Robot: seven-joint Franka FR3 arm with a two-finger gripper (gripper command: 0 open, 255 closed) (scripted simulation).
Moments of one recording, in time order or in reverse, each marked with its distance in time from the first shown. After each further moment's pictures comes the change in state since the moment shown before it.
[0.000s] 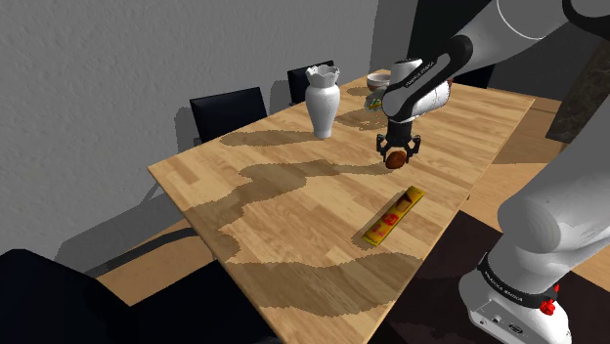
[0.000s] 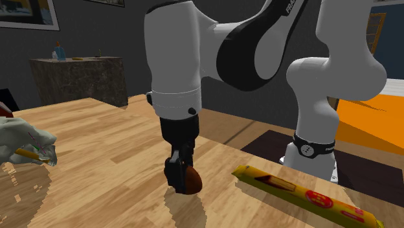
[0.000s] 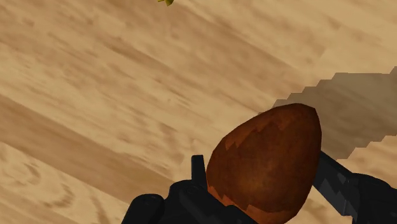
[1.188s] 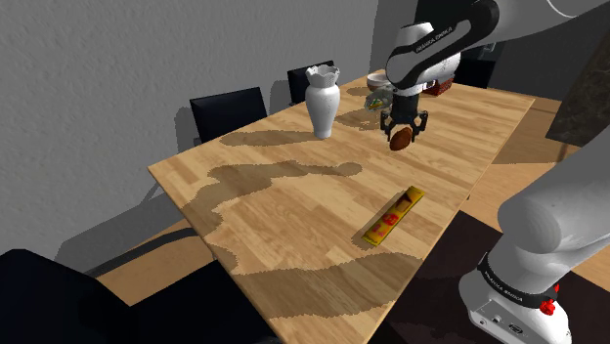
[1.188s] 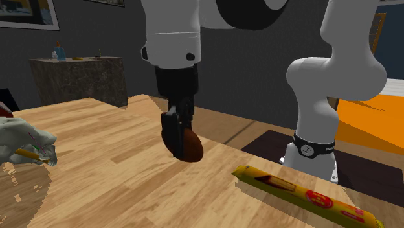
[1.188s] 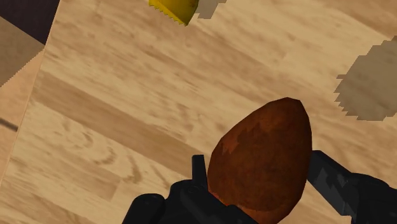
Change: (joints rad) arm 0.002 -0.149 0.000 0.088 0.022 -0.237 -0.026
